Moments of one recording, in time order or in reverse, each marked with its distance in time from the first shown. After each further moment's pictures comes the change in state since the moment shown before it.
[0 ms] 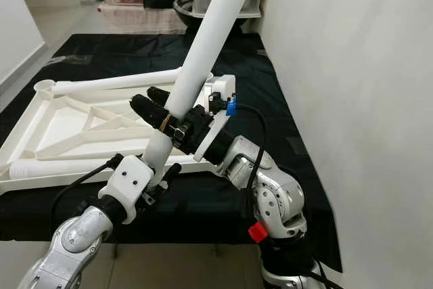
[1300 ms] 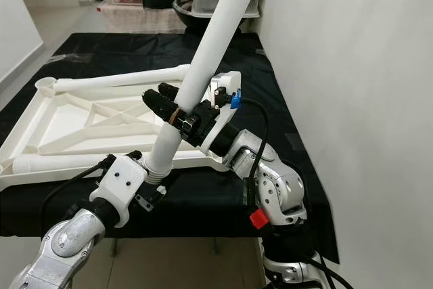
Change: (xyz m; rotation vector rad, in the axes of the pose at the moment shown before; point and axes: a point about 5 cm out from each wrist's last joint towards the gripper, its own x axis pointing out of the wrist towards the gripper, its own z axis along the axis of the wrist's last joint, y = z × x) left arm -0.011 0.005 0.003 -0.003 0.041 0.020; right arm -0.002 -0.019 0.005 -0.037 -0.004 -0.037
